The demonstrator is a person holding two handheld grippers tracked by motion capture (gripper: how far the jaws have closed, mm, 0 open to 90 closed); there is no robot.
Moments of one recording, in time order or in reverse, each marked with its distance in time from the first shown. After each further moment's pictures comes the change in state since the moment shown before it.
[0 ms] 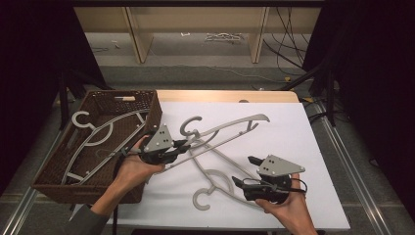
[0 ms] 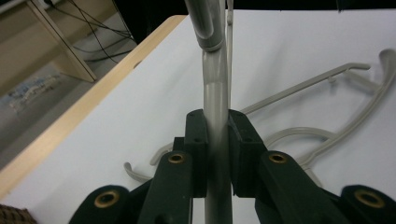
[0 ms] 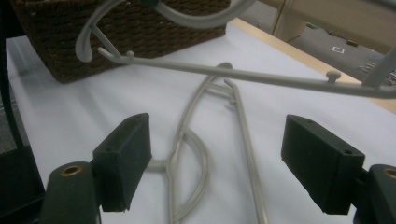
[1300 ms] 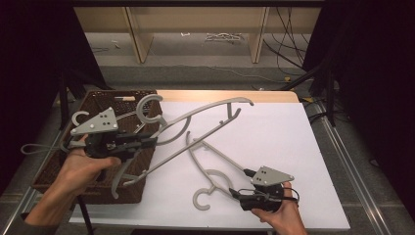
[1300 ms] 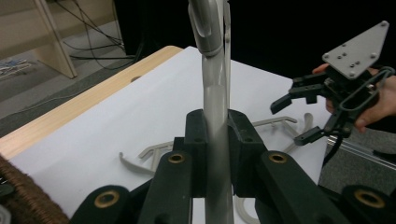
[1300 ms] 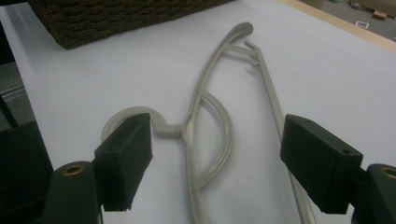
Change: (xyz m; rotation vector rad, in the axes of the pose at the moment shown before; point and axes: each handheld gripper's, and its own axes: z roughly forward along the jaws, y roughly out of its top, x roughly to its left) left arm 0.027 0.019 -0.110 -0.110 -0.051 -0.221; right arm 0.008 -0.034 0.020 0.066 0.042 0.030
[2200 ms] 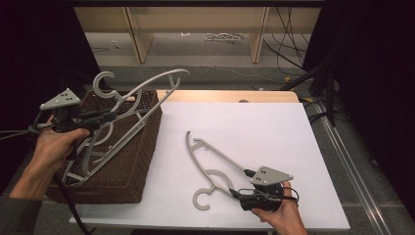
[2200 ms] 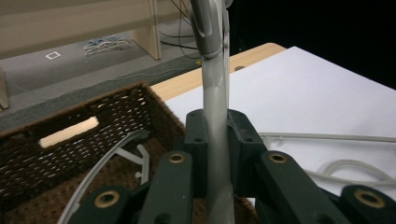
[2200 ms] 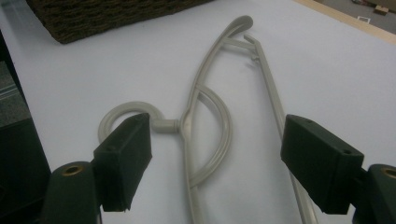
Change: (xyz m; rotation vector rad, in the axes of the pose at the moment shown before) left arm 0.105 -0.031 -0.036 -0.004 0.303 -0.137; right arm -0.002 -0.003 0.003 0.016 0.003 0.005
